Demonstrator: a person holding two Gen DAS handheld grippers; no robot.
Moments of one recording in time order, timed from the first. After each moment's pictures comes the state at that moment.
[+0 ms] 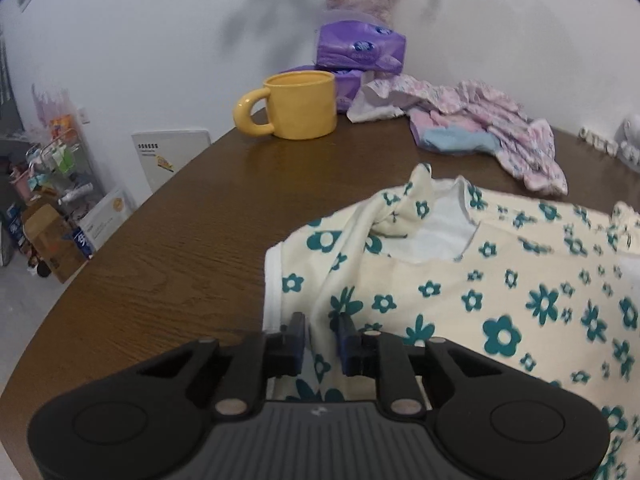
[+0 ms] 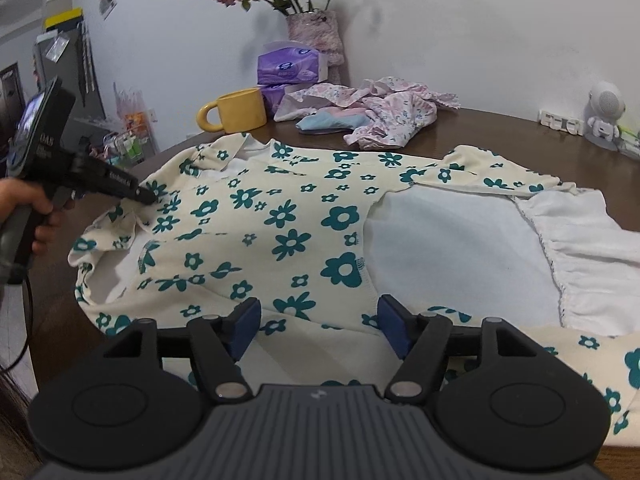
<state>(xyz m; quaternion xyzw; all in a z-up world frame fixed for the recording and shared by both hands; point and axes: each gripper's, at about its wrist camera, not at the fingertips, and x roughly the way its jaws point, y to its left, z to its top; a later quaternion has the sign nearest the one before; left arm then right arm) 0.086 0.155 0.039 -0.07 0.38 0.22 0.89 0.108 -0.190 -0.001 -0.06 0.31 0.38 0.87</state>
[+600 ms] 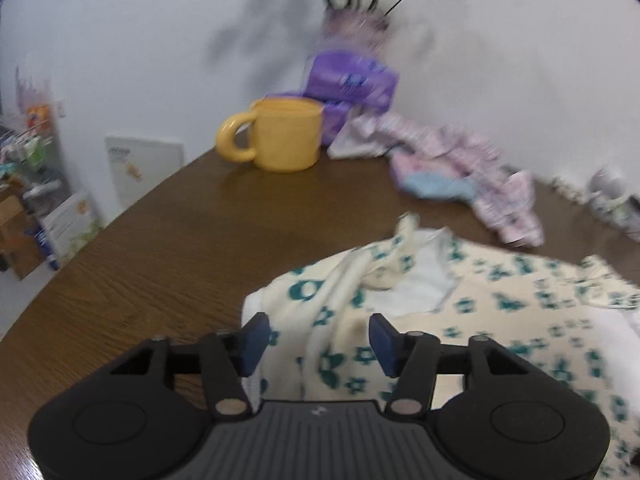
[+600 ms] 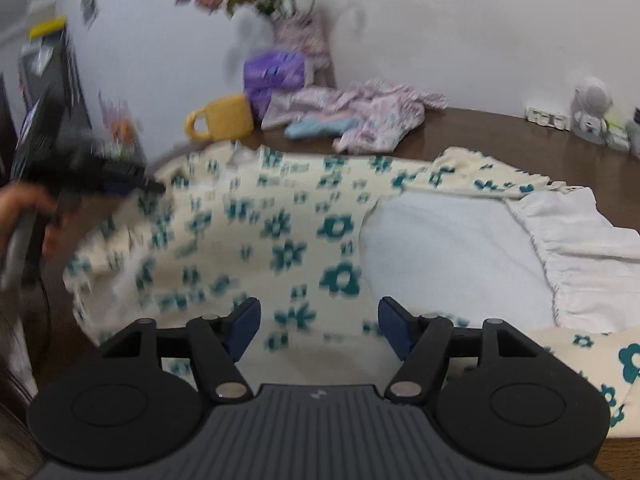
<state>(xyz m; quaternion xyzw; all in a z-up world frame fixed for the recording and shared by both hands) 0.085 0.177 0.047 -0.11 0.33 0.16 0.92 0.113 -0.193 0.015 -0.03 0.31 0.35 0.88</state>
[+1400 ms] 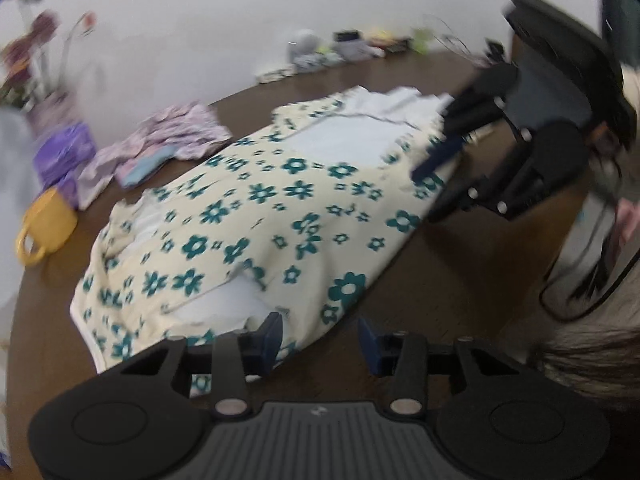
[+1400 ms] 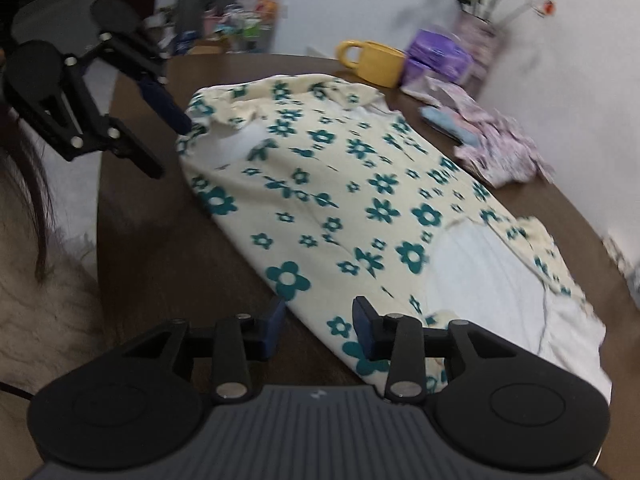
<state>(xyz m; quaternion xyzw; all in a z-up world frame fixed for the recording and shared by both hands) -0.046 0.022 0.053 0.20 0.38 -0.17 0.89 0.042 -0.179 0.027 -0.34 0.26 0.48 0.76</state>
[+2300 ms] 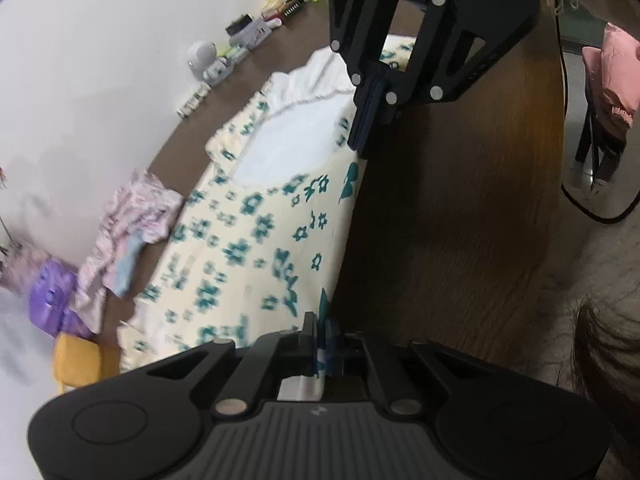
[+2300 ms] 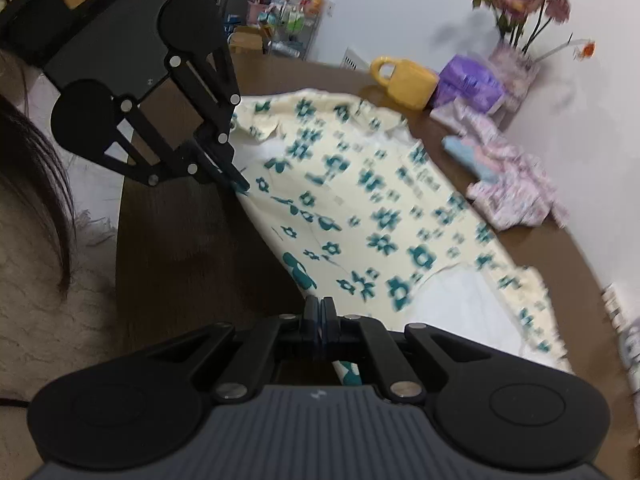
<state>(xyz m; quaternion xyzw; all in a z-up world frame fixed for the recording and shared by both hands) -0.017 -0.035 0.065 0.42 0.36 -0.22 0.81 0.054 -0.175 0.078 -0.38 0.24 0.52 0.73</state>
